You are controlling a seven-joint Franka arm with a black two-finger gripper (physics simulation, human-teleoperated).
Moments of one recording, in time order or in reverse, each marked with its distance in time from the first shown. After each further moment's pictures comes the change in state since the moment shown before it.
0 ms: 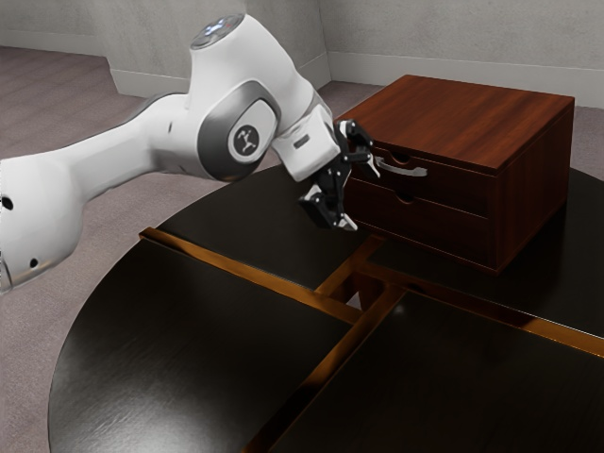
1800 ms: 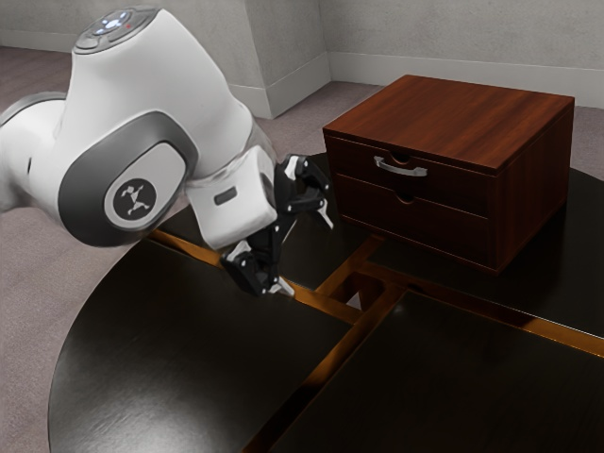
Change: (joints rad) arm 0.043 -0.581 -0.104 -0.466 -0.053 -0.127 -0.021
